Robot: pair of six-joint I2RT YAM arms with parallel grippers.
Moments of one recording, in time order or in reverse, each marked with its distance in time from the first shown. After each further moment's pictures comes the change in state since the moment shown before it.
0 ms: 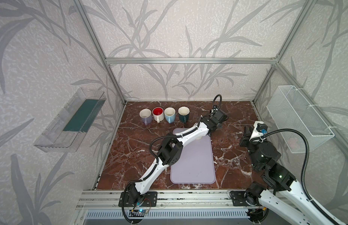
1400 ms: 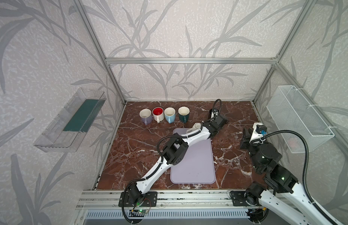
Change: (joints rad) left arm -0.002 0.131 0.011 0.211 -0.132 0.024; right arm -0.001 -0.030 0.000 -0.073 -0.055 0.016
